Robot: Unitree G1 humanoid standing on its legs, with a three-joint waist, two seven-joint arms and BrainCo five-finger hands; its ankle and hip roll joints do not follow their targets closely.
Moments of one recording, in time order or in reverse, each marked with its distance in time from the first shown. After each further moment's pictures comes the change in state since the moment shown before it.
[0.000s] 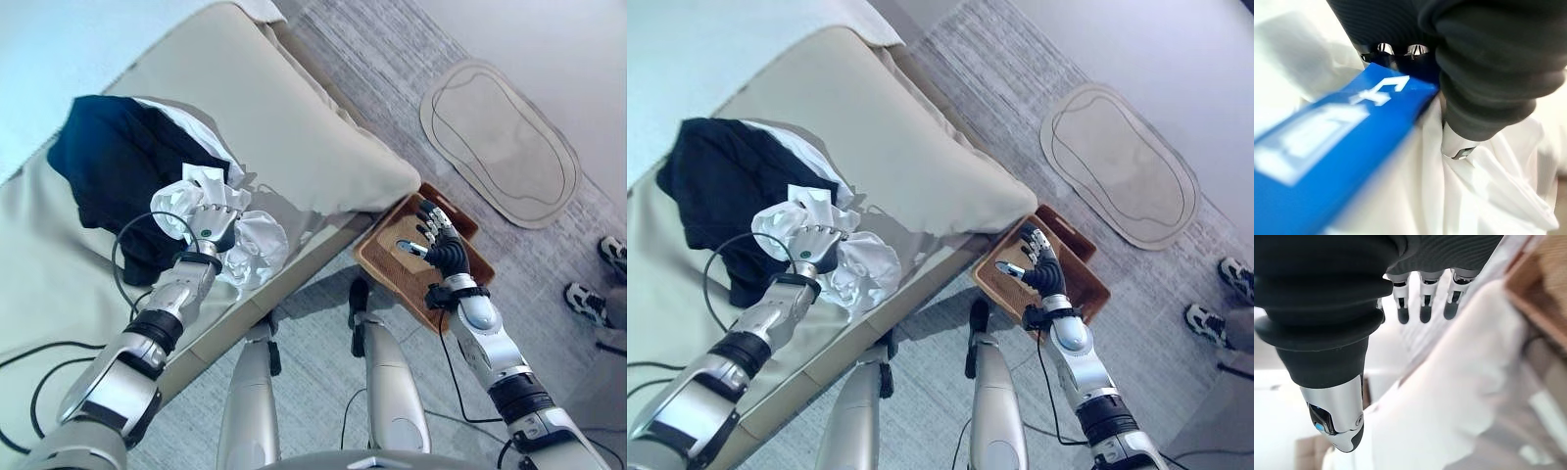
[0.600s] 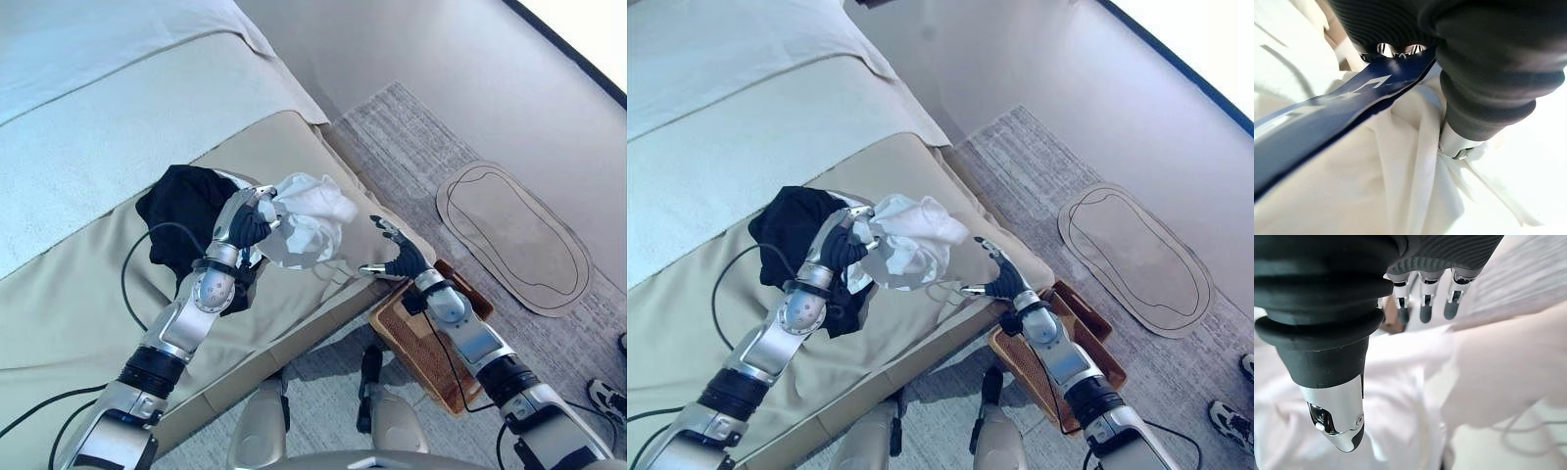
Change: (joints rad) left arm 0.235 -0.062 0.199 -0.580 -0.637 -0.265 -0.142; right arm -0.116 -0.028 0.205 0.033 -0.392 0.064 0.048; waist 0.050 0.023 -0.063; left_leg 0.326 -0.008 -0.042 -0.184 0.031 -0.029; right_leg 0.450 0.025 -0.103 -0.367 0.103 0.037
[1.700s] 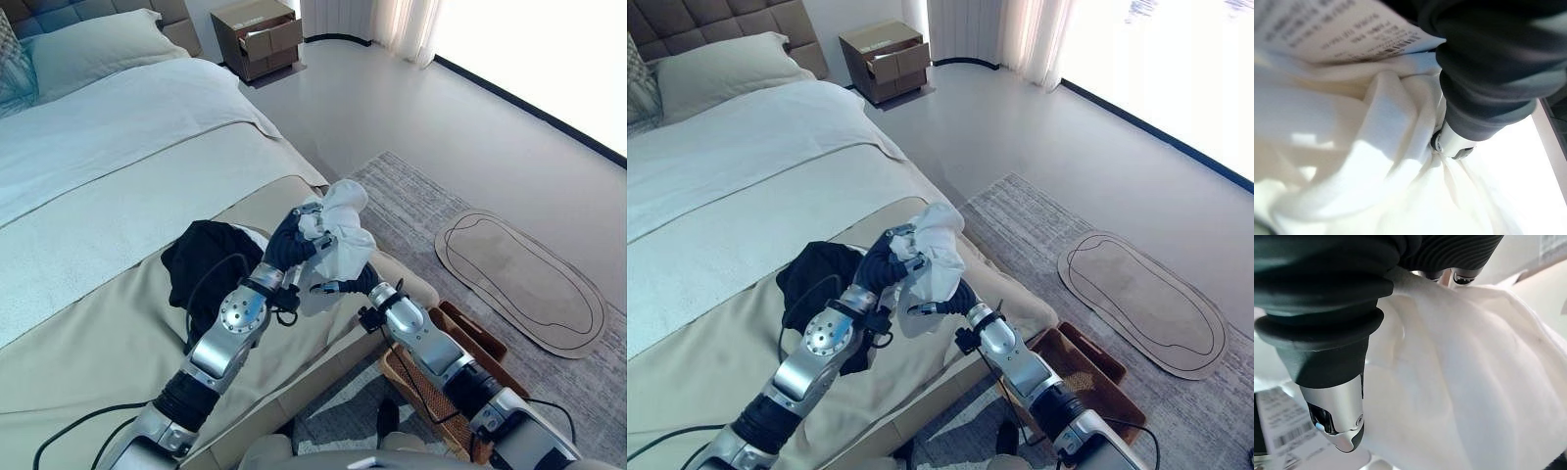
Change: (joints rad) left arm 0.077 -0.163 -0.174 -0.147 -0.575 0.028 -0.155; right arm 0.003 0.152 0.157 -0.023 0.146 0.041 0.034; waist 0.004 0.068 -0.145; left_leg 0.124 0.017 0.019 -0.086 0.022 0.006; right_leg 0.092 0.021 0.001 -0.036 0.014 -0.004
